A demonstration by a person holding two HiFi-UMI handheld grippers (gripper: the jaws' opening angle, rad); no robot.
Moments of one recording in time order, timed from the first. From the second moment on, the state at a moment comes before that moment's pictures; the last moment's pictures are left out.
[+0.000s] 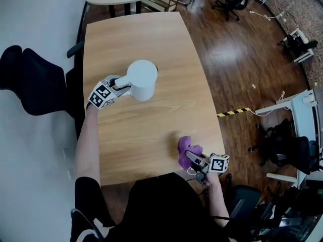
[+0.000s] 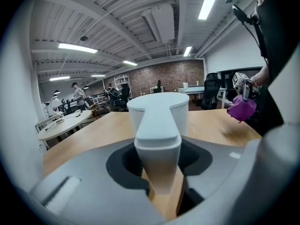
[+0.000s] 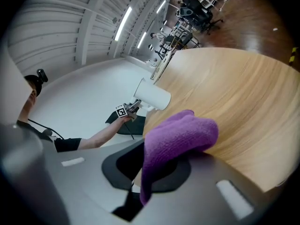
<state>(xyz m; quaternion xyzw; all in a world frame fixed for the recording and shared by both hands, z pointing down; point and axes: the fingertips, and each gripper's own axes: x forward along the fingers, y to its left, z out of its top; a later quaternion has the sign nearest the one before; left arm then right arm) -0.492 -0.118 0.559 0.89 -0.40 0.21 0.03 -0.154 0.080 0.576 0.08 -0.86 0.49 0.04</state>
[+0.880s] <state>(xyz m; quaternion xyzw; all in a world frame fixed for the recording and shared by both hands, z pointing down) -0.519 -0.088 0.603 0.86 -0.46 0.22 0.06 -0.189 0.161 0.578 0.06 -0.88 0.46 0.06</state>
